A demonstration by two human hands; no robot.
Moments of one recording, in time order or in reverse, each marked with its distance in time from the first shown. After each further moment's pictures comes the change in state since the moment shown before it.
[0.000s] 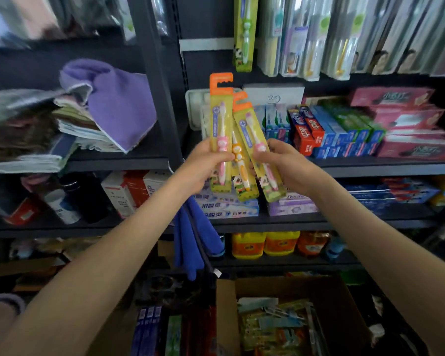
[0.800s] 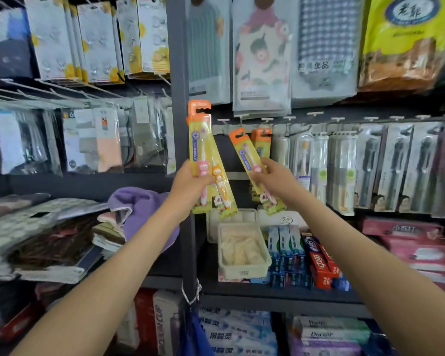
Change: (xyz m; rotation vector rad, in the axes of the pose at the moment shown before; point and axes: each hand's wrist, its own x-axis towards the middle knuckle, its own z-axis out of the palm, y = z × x) left_hand 0.038 0.177 -0.060 0.144 0.404 0.463; right_hand 0.103 -0.190 0.004 -0.616 0.294 -0.439
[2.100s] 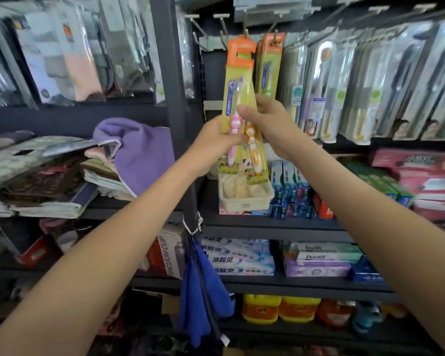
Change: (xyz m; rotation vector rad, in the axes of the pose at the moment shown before) left_hand -0.019 -0.051 0.042 0.014 -0.345 -0.020; right_hand -0.017 0.027 0.044 0.509 -0.142 -0.064
